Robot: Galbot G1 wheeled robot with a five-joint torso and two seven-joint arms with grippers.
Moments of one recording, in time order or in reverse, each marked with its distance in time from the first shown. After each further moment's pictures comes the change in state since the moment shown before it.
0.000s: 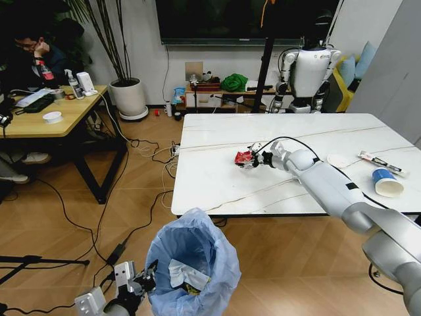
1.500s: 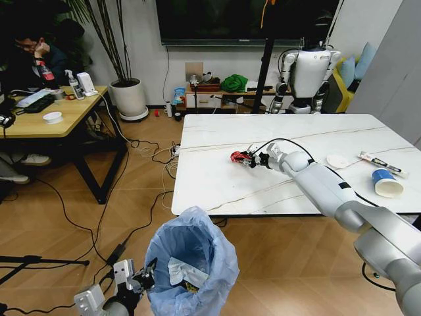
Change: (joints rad) left arm -0.020 0.019 -0.006 0.013 -0.026 -0.002 -0.004; right arm 0.012 0.028 -0.017 -0.057 -0.008 0.003 0.015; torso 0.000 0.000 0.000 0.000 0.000
